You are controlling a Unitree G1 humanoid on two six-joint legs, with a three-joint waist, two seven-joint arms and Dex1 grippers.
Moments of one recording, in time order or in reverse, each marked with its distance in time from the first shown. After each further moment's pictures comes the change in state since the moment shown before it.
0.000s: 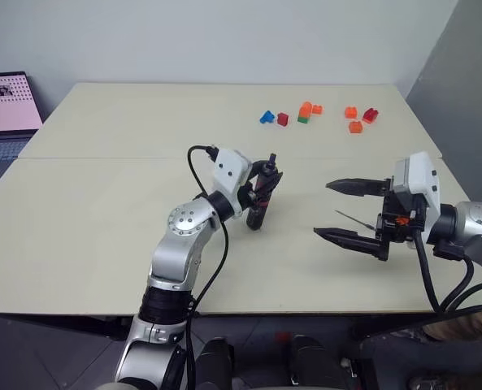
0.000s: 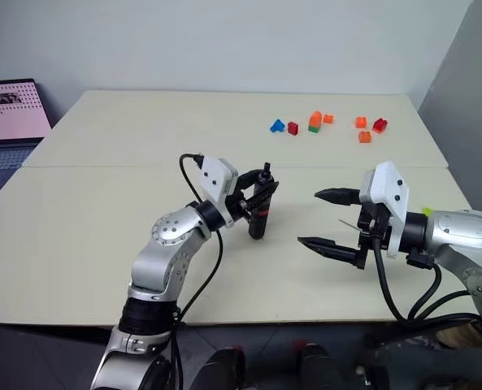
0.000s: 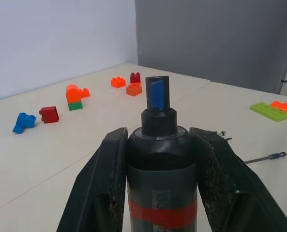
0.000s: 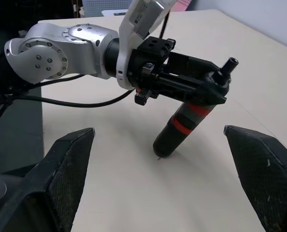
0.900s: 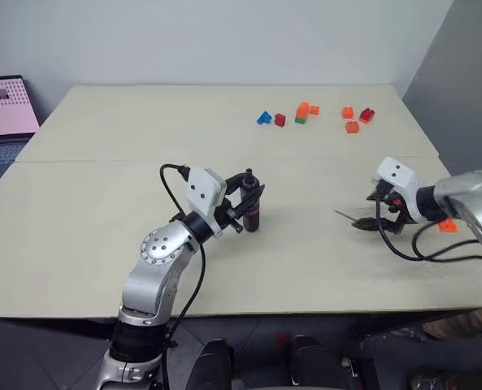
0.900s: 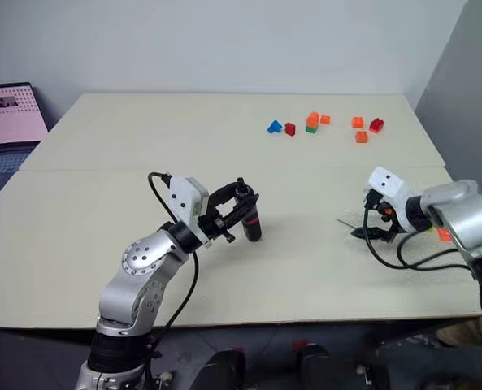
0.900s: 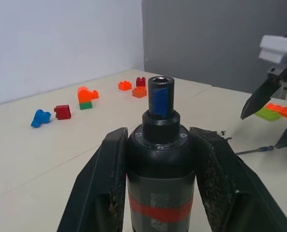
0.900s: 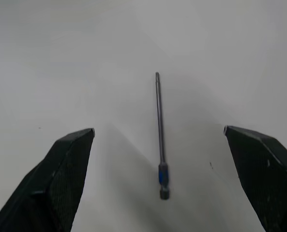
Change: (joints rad) left arm 0.162 0.088 0.003 -0.151 -0.098 -0.035 0.050; right arm -0.488 -0.055 0.603 0.864 -0.625 0.013 0.253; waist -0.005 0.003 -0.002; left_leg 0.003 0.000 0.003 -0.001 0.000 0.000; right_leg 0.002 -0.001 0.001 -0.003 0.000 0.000
